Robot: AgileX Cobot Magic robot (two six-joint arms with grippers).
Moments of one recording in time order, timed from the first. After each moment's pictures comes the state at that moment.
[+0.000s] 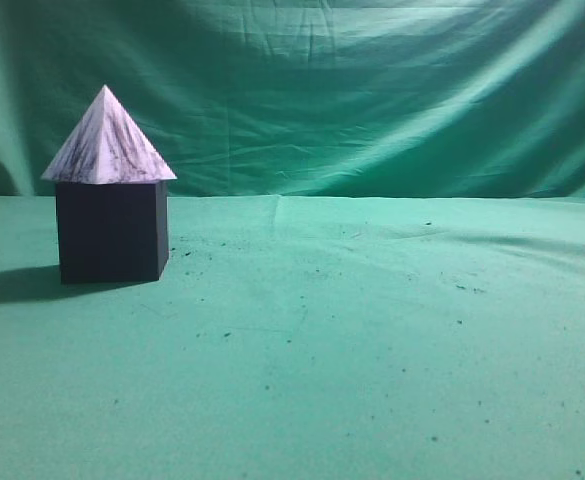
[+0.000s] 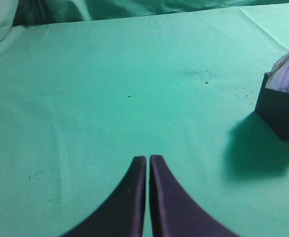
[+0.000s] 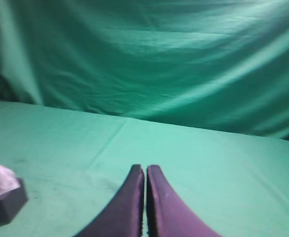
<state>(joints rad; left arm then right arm) -0.03 -0.02 0.02 -0.02 0.35 0.07 0.33 0.11 -0.48 -0.02 0.56 0.00</state>
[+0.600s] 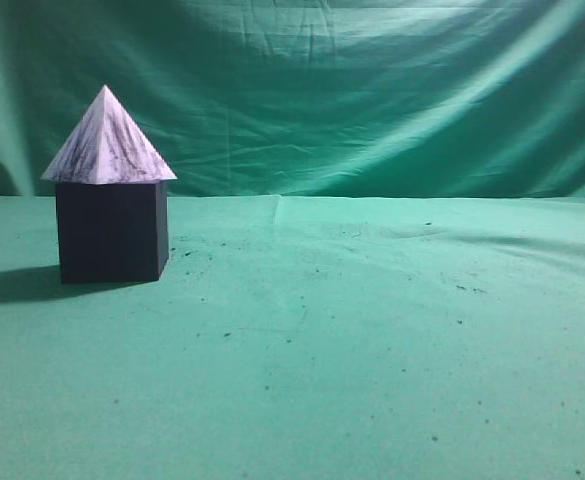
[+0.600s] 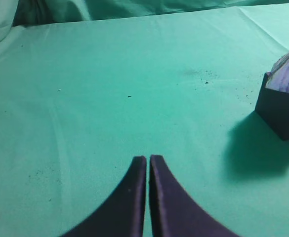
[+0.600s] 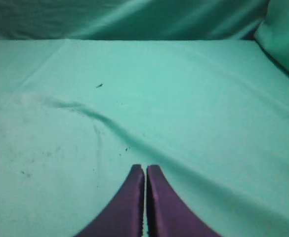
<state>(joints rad) -0.03 -0.02 0.02 -0.02 0.35 0.07 0.14 -0.01 0.02 0.01 0.38 0.00</state>
